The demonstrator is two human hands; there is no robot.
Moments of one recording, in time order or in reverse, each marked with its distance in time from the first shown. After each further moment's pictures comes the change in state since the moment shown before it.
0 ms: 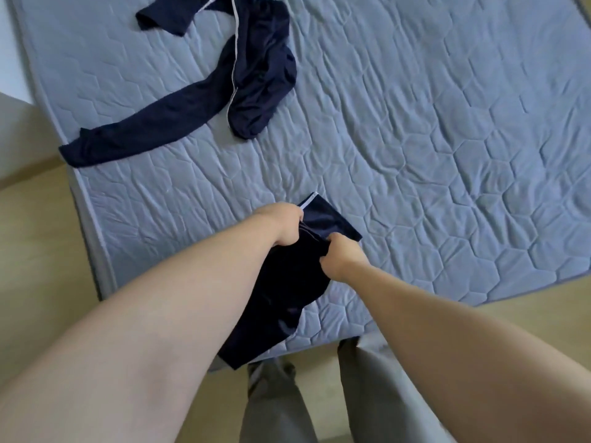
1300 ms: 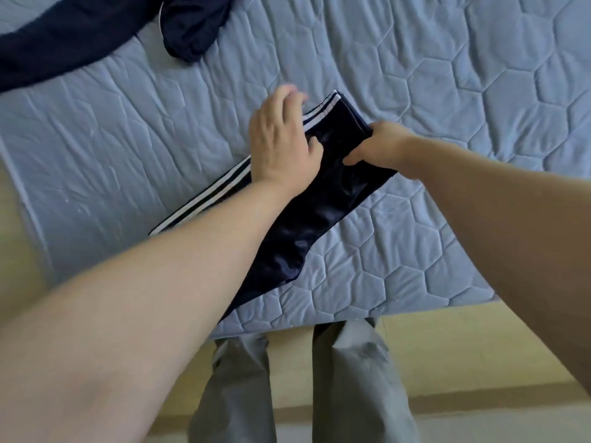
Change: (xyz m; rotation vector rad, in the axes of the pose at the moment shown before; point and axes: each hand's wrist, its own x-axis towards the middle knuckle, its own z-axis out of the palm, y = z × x) left_hand 0.111 0.078 0.046 -0.225 1.042 0.003; right_hand 0.135 0.074 -0.130 0.127 -0.017 -0.021
